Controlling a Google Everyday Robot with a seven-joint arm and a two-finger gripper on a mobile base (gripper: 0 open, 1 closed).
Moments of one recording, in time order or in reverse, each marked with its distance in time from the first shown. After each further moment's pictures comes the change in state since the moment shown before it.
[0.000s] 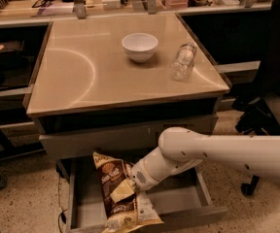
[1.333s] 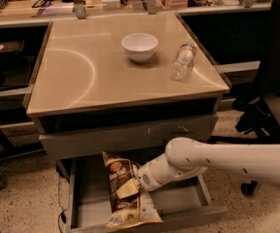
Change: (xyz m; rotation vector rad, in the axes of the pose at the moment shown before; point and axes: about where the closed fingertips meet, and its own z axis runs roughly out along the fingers) arm 0.006 -0.054 0.025 0.025 -0.100 0.081
